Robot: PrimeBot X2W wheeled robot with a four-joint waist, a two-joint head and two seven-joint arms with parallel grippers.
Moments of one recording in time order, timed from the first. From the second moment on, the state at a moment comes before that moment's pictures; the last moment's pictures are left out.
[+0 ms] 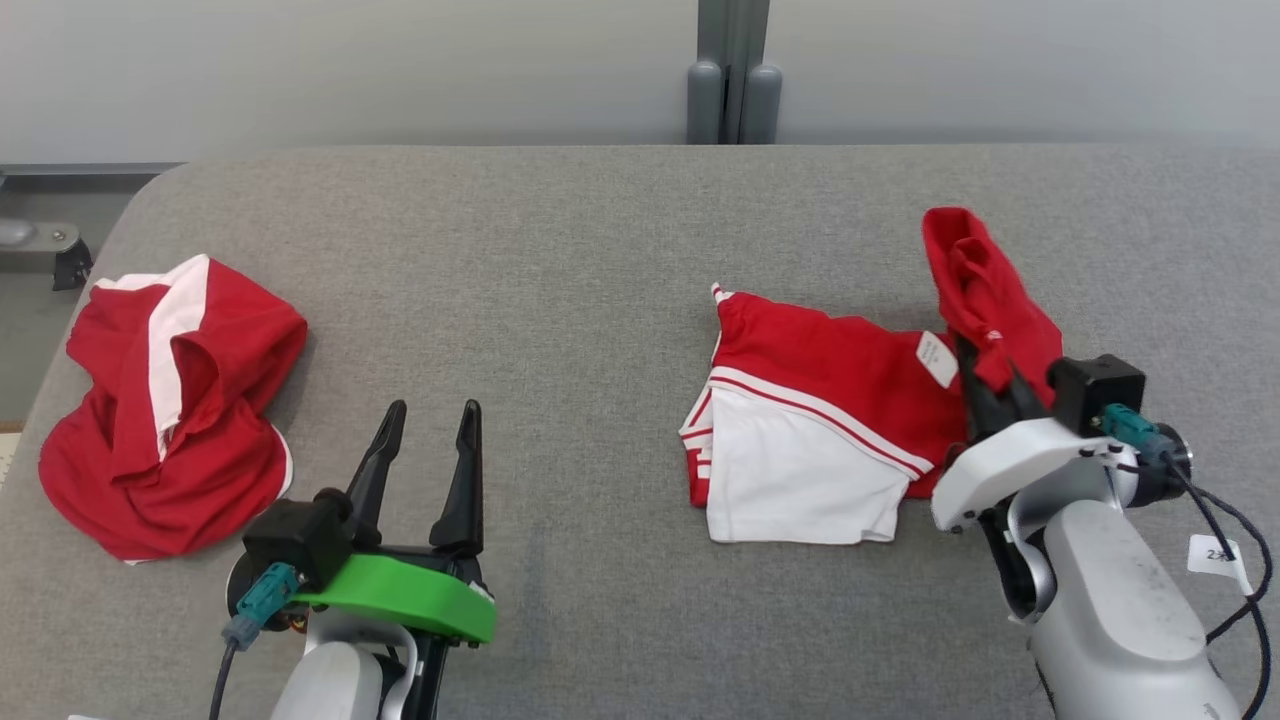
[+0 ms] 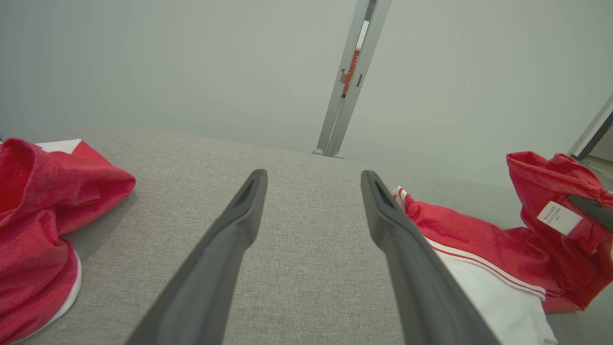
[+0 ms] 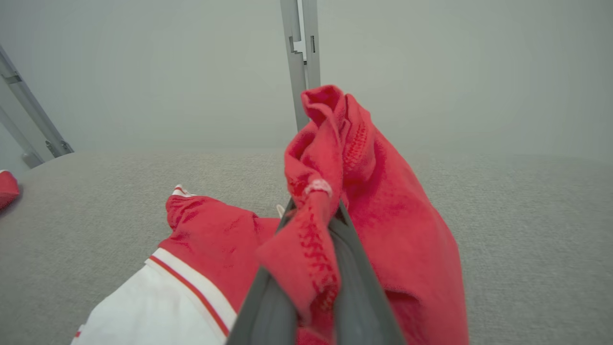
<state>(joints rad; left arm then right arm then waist) -0.17 0.05 -0.21 0.28 -0.38 -0.12 -0.26 -0.42 -0.10 0.04 0.61 0.16 0.13 -0.25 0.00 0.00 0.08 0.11</state>
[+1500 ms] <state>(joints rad) -0.17 0.05 -0.20 0.25 -0.39 -0.10 -0.26 -0.51 -0.11 0.49 0.63 0.40 0.13 -0.26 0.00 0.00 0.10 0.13</state>
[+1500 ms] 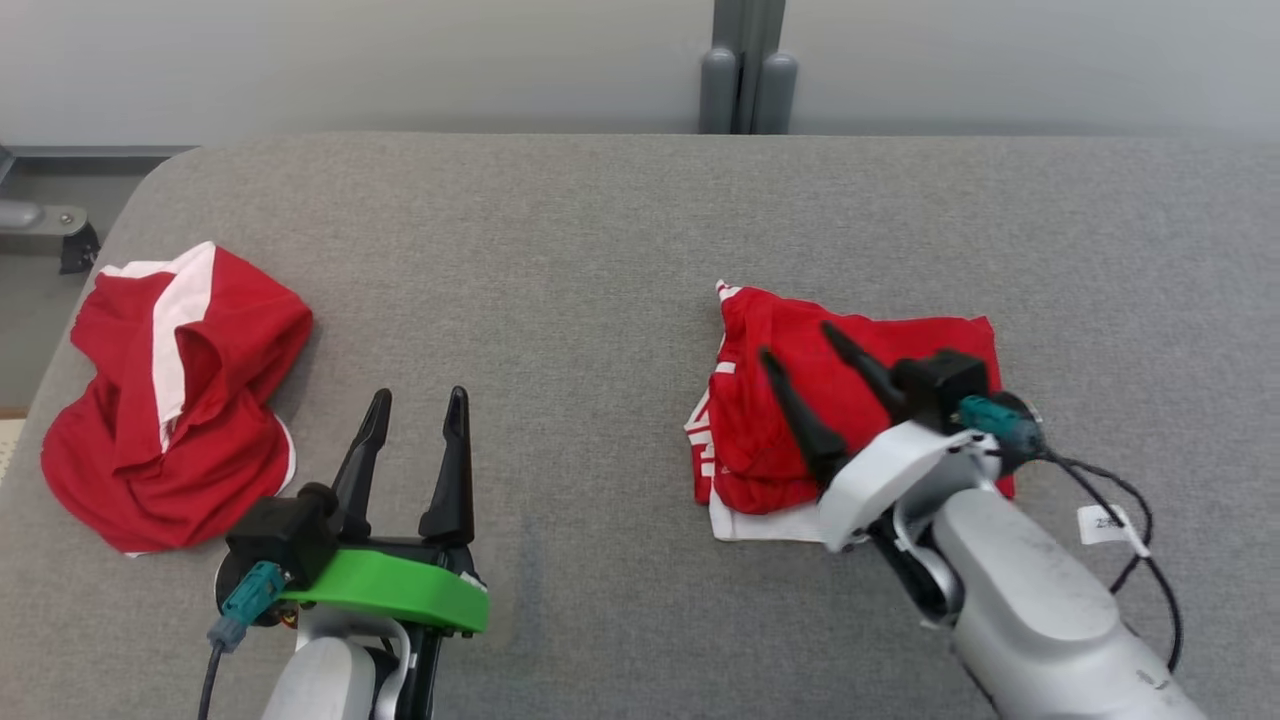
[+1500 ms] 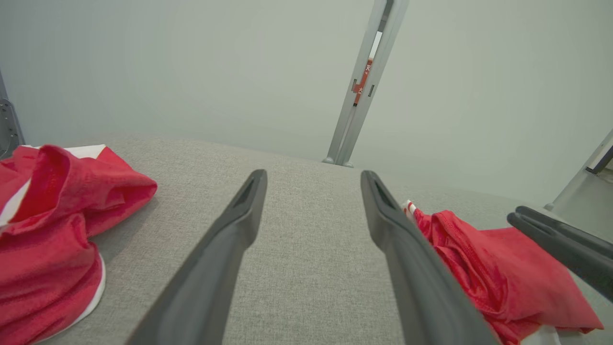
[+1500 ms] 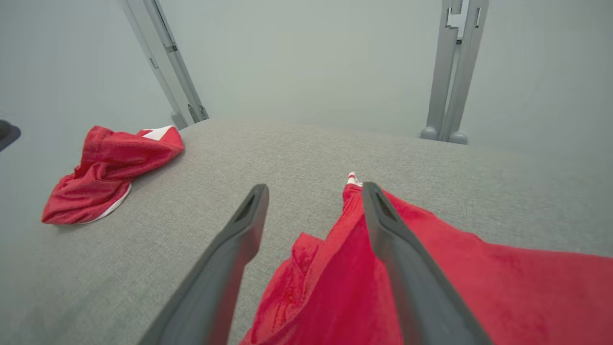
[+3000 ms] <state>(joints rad) -0.08 0.05 -0.21 0.16 -0.29 -0.08 -0.26 -0.14 -0.09 -0.01 0.24 0.04 0.13 -0.26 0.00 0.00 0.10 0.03</state>
